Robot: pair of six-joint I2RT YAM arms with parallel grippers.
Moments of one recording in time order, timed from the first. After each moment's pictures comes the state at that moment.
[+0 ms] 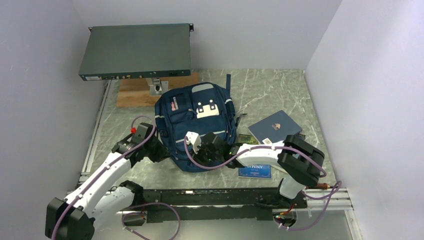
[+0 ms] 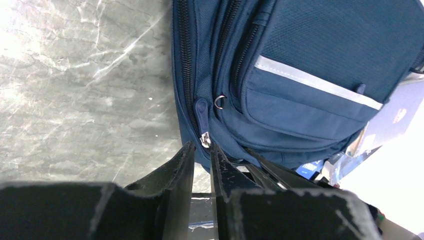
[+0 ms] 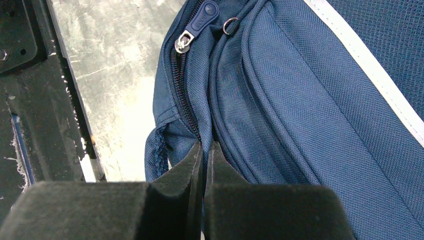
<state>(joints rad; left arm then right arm) -0.41 0.87 0.60 -0.72 0.06 -1.14 1.09 1.62 0.77 0.22 -0.19 0.03</state>
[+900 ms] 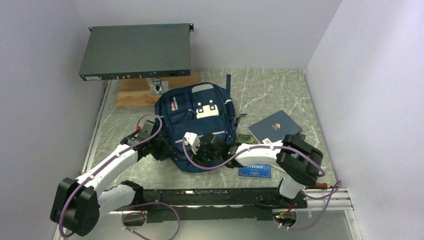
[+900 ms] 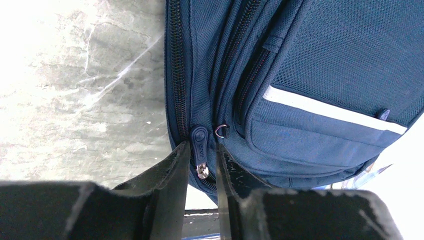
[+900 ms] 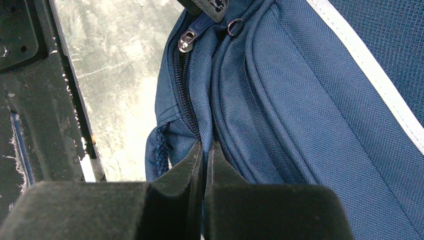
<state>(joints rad) -0.41 1.06 0.59 -0.60 0.06 -1.12 1.09 1.63 0.79 0.21 -0.20 0.01</state>
